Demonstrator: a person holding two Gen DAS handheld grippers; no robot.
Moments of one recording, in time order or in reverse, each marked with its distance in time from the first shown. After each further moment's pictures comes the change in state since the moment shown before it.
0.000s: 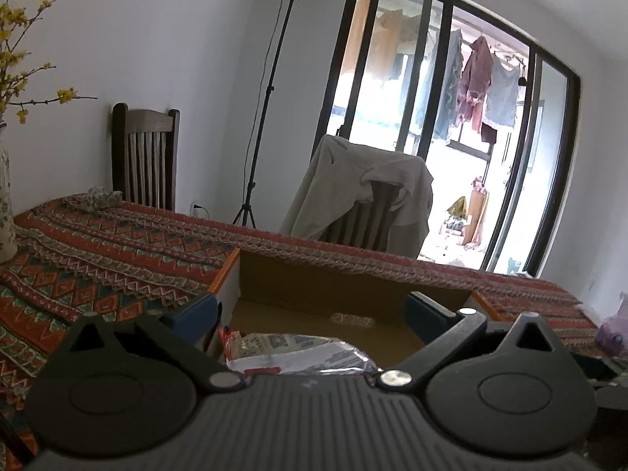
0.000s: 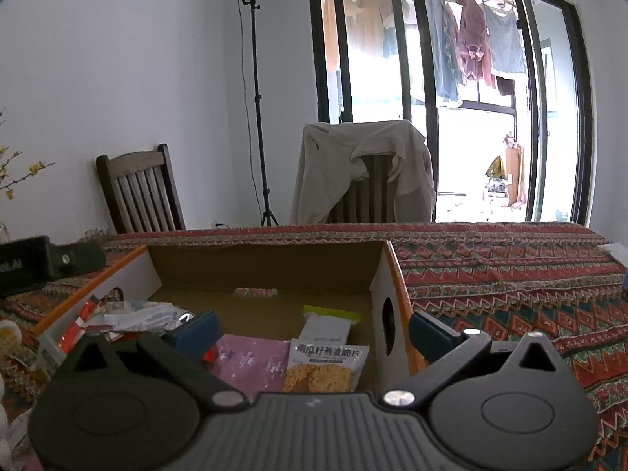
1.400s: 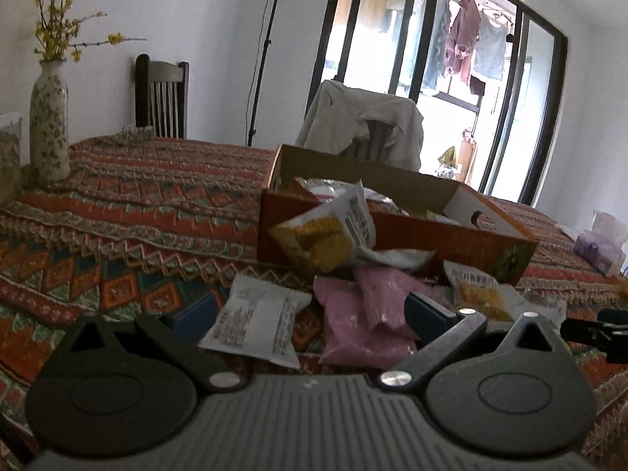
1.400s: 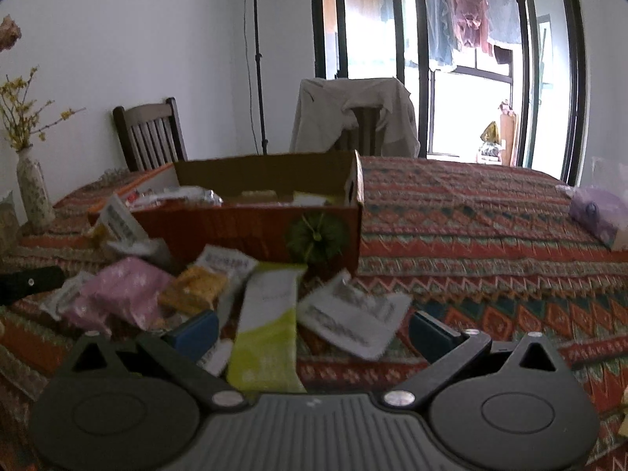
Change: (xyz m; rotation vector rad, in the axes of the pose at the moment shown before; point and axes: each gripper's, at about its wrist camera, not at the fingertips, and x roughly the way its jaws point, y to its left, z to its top) left arm -0.109 0.058 -0.091 0.045 0.153 -0.034; right arm -0.127 -0.012 -0.086 -0.024 0.156 -0.027
